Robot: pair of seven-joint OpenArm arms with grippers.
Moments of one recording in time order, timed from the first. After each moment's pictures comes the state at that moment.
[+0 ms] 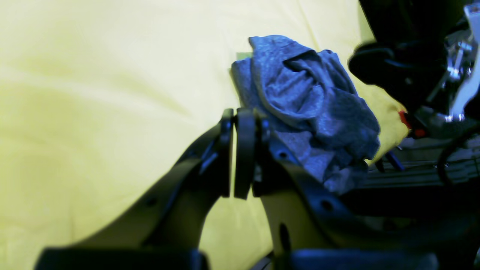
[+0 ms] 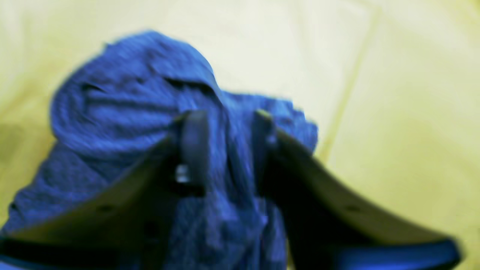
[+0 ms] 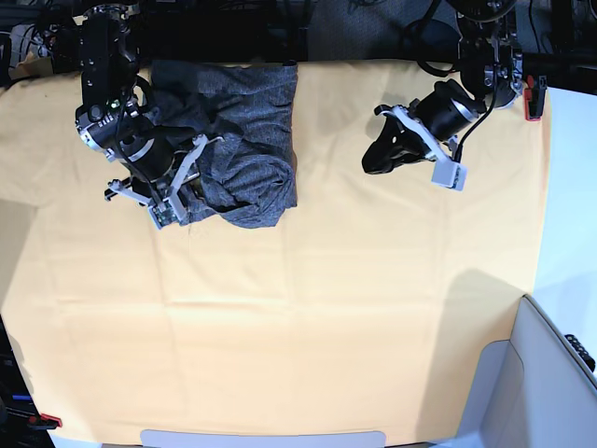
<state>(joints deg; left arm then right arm) 19.6 -12.7 -8.4 108.9 -54.1 -21.6 48.4 -8.6 15.2 -1.7 116.4 15.7 18.6 -58.3</state>
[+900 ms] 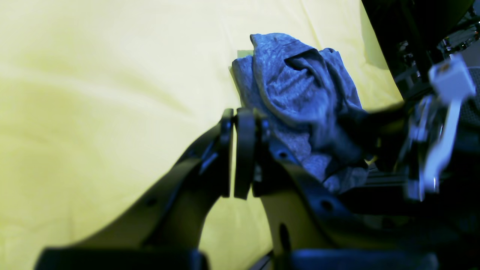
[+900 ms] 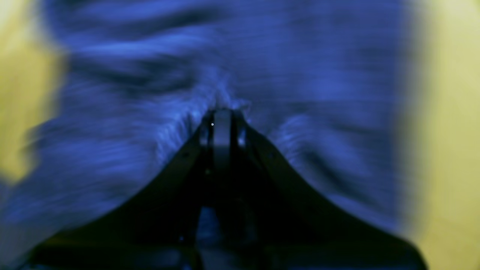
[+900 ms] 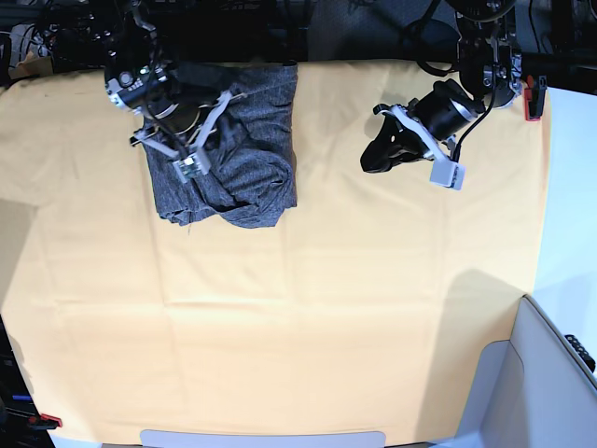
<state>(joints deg) 19.5 -12.7 -8.3 108.6 -54.2 -21.6 48.4 -15.9 19.4 -17.5 116.3 17.0 4.0 -58.1</state>
